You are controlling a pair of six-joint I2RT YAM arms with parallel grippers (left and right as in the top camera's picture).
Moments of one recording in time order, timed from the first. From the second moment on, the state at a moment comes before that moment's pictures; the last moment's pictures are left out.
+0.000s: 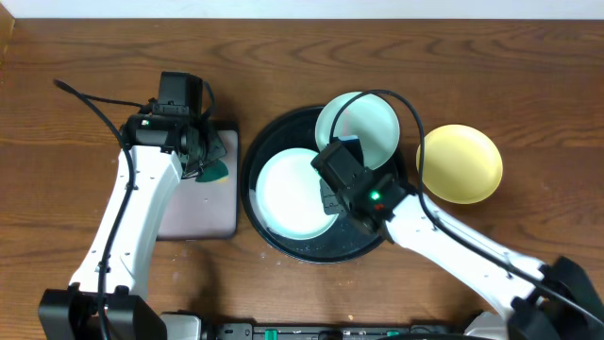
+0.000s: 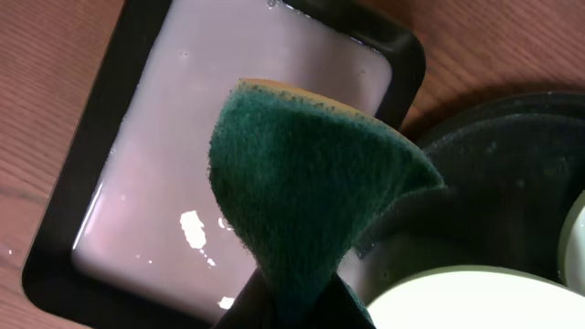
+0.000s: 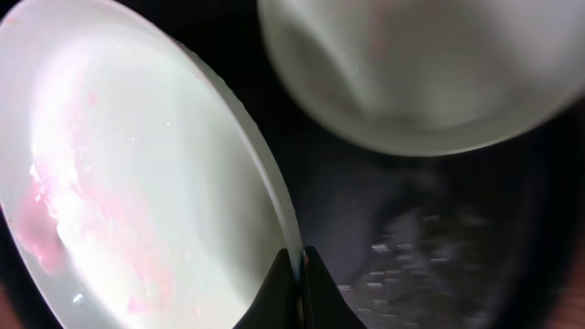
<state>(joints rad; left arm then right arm) -0.08 1.50 1.25 -0.99 -0.08 -0.54 0.79 1.56 1.05 -0.58 0.24 0.56</state>
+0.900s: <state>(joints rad) -0.08 1.50 1.25 -0.99 -0.08 -0.54 1.09 1.46 1.05 -0.53 1.16 0.19</state>
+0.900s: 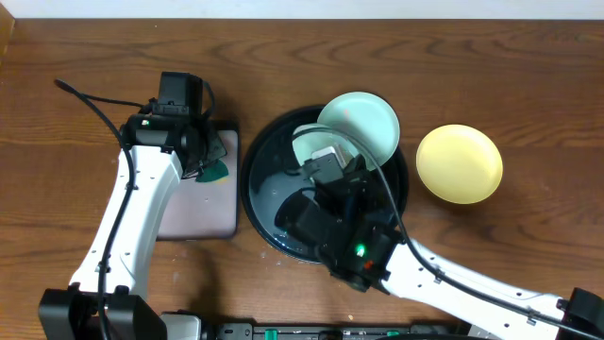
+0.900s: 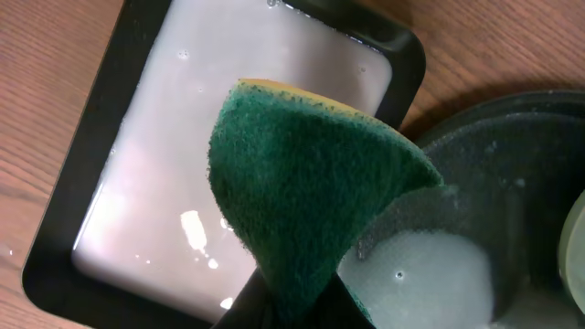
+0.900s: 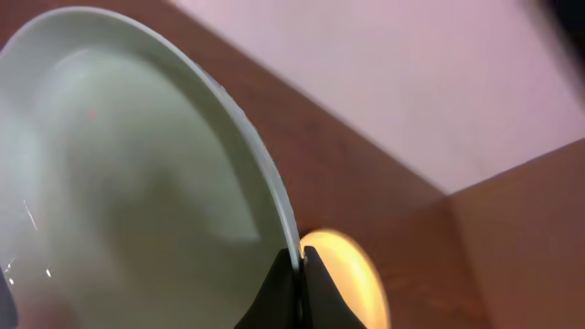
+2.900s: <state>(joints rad) -0.08 1.50 1.25 -1.00 -0.08 -0.54 -0.14 1.25 1.05 -0.75 -0.06 0.39</state>
